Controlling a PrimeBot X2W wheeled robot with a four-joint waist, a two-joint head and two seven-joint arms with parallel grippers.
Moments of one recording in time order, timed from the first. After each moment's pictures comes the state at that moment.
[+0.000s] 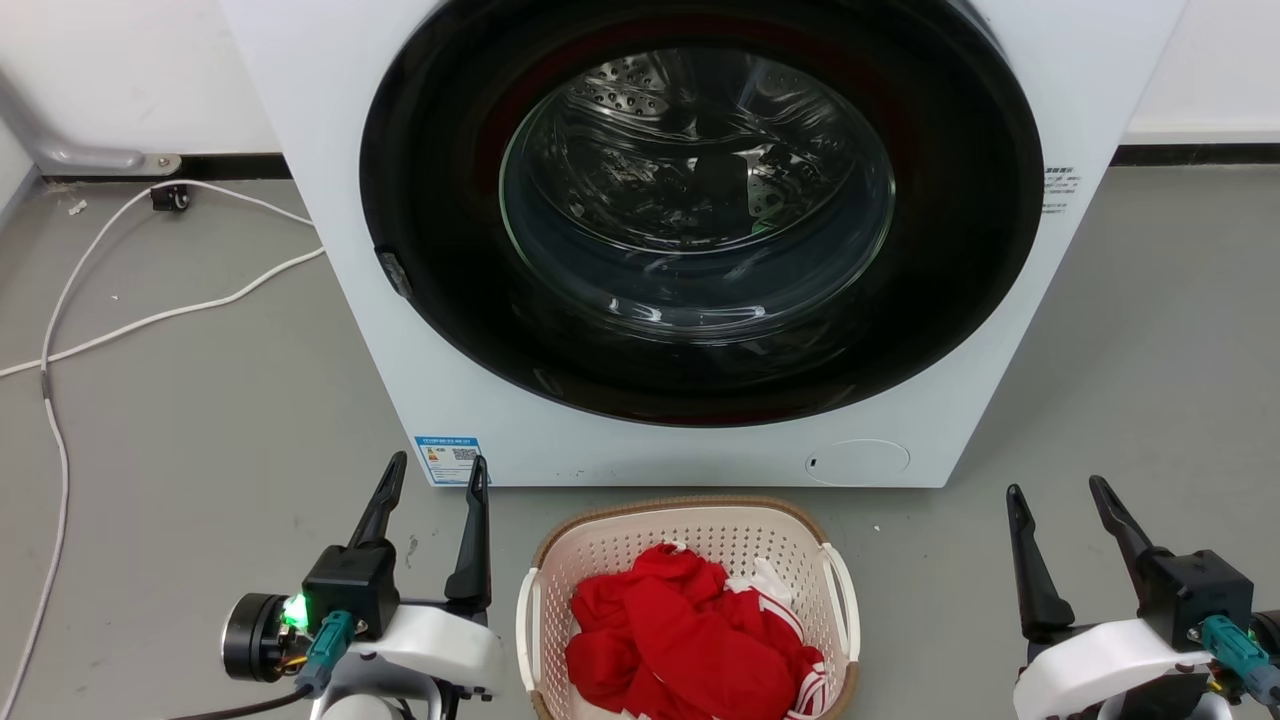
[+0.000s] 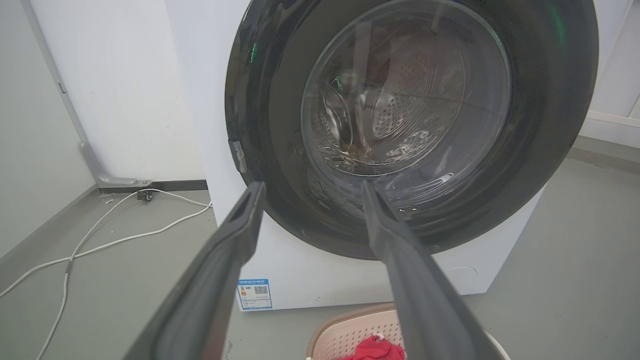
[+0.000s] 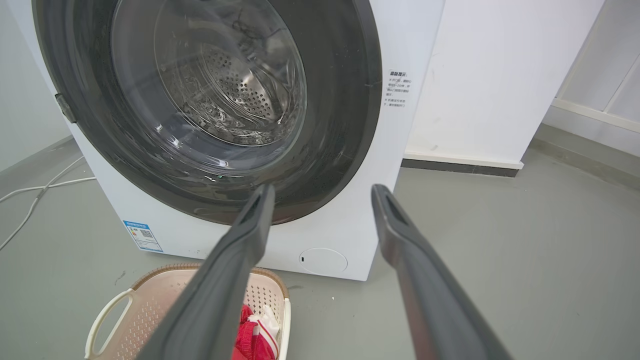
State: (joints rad) left arm -0.09 0.07 -0.12 0.20 -0.10 -0.01 -0.26; right arm 0.05 -0.05 -0.06 0.02 -0.01 0.13 -0.09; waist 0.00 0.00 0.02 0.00
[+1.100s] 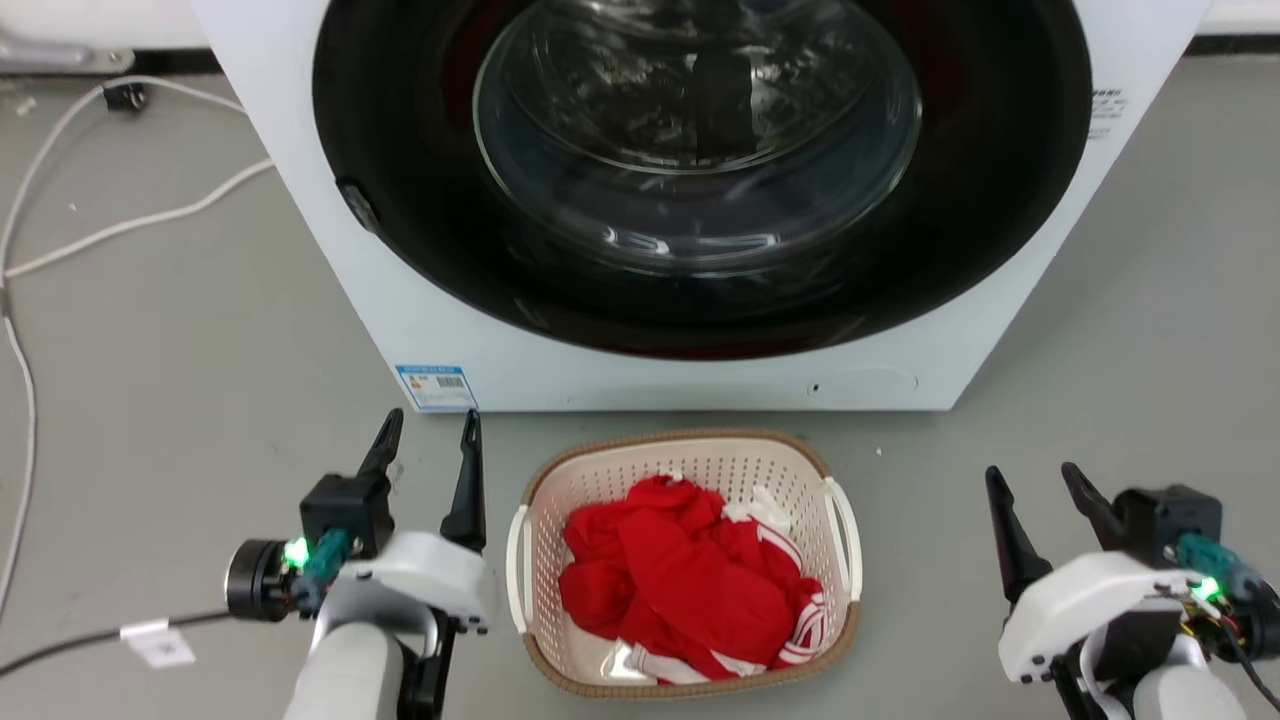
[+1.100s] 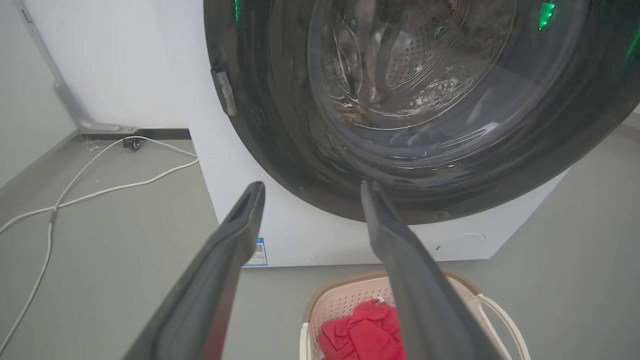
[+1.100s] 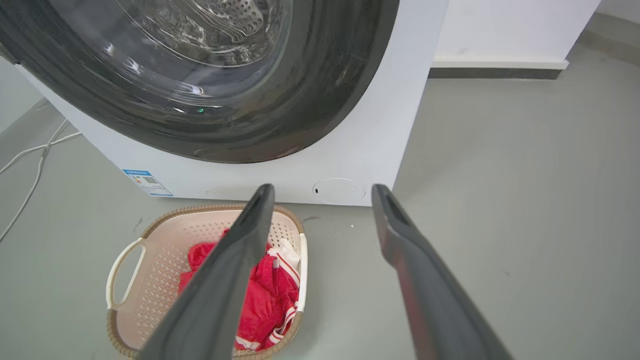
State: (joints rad) left arm -0.22 0.06 -0.09 0.35 -0.13 -0.02 -0.23; right arm -0.07 -0.05 -0.06 0.14 0.08 0.13 0.06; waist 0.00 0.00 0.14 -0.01
